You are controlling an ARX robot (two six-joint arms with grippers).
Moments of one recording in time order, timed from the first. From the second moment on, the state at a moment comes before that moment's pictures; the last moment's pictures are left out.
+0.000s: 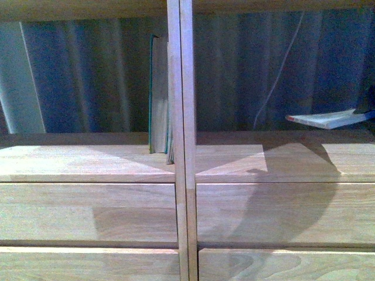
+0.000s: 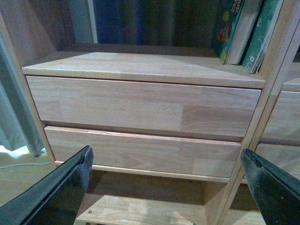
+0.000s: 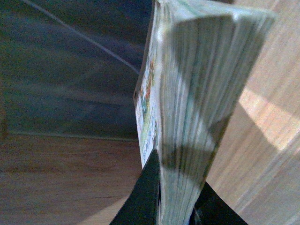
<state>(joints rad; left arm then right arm) 0.00 0.00 0.01 0.00 0.00 0.00 -0.06 1.60 1.04 0.39 0.05 1.28</state>
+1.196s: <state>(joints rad) 0.00 0.00 0.01 0.00 0.00 0.00 -0.03 0.80 0.82 0.18 -0.21 1.07</state>
